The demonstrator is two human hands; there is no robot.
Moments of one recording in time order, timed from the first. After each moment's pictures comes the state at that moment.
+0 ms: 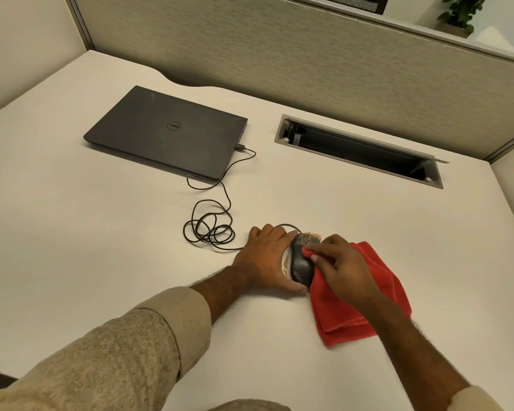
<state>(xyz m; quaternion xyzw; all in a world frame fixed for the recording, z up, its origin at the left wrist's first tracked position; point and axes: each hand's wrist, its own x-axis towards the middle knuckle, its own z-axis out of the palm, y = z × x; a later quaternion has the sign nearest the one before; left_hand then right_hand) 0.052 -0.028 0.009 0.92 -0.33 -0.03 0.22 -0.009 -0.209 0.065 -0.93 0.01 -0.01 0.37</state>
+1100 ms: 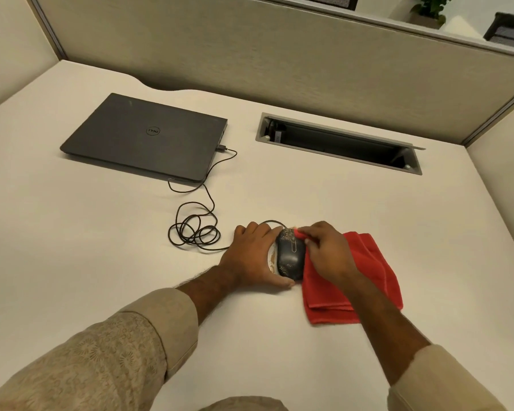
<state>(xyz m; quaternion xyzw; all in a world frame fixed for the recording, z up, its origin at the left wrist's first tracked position) 0.052 -0.028 0.007 0.92 -0.32 -0.03 0.21 0.010 -0.214 0.052 -0.94 0.08 -0.01 0.32</state>
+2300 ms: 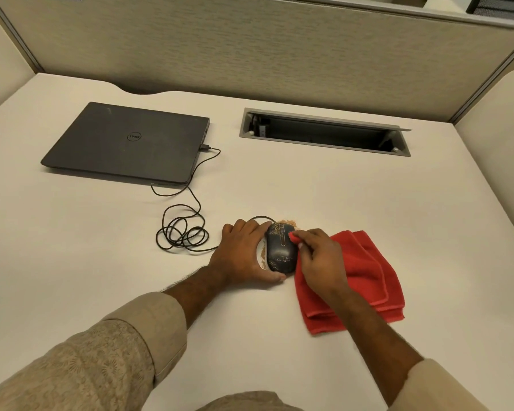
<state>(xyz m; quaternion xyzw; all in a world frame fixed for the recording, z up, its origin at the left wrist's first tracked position) 0.050 -0.029 0.013 0.92 -0.32 -0.05 0.21 -0.025 -0.204 0.039 -0.91 0.10 -0.14 0.39</state>
